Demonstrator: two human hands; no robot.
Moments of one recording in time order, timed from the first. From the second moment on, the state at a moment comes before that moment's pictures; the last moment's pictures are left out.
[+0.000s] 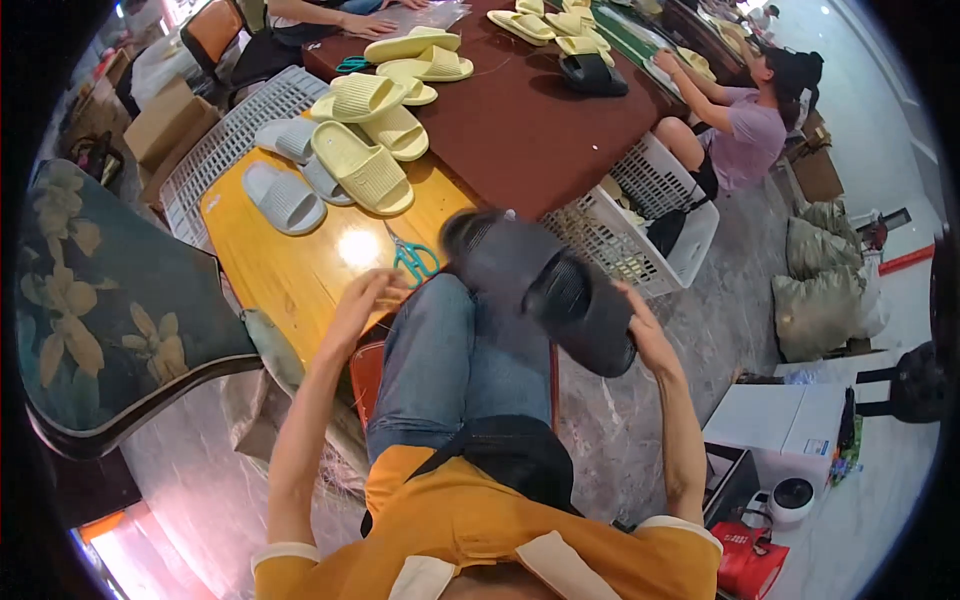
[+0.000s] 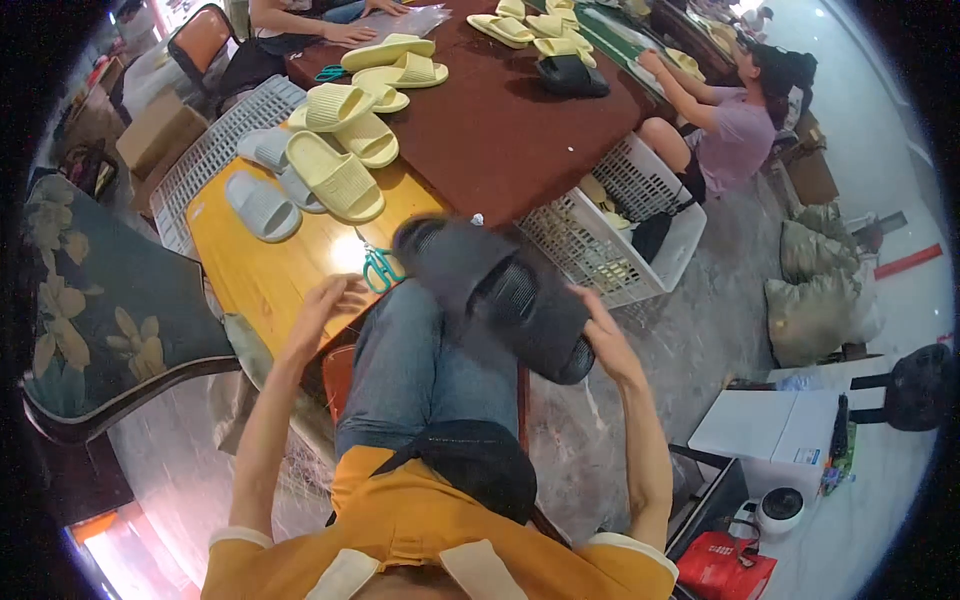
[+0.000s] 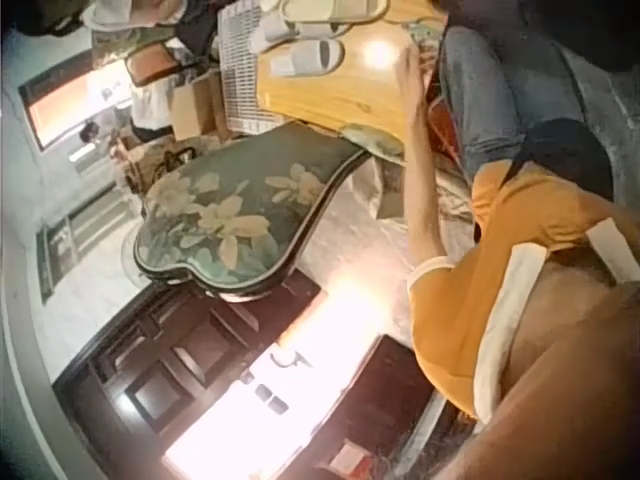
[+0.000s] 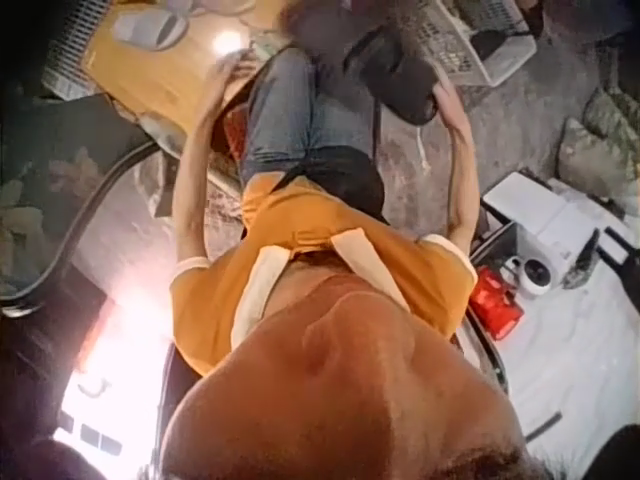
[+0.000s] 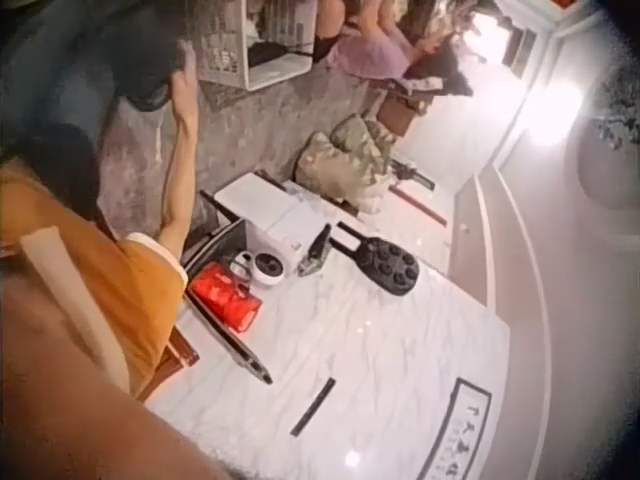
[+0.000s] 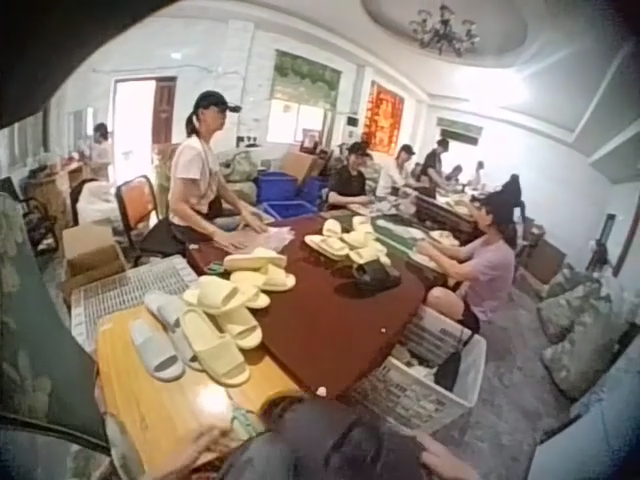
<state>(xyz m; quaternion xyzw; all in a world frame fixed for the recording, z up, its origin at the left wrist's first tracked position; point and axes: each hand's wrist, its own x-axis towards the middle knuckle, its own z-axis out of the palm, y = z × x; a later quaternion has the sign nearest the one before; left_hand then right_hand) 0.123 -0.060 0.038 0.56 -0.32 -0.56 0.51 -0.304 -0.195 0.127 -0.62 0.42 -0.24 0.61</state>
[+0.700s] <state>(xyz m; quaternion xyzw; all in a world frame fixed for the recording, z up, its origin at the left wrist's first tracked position) 0.227 -0.293 -0.036 0.82 -0.52 0.05 0.23 -0.089 -0.425 0.114 -0.65 0.35 -0.24 0.63</state>
